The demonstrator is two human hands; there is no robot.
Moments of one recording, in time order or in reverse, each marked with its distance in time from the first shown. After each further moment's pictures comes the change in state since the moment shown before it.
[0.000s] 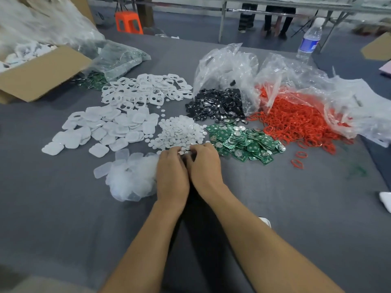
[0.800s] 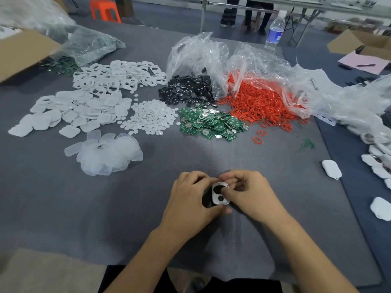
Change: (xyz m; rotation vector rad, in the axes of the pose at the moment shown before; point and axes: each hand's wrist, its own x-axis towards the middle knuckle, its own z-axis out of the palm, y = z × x) left_hand -0.140 0.023 0.016 -0.004 -0.420 0.476; right_hand -0.124 0.076 -0.165 0.124 -0.245 0.298
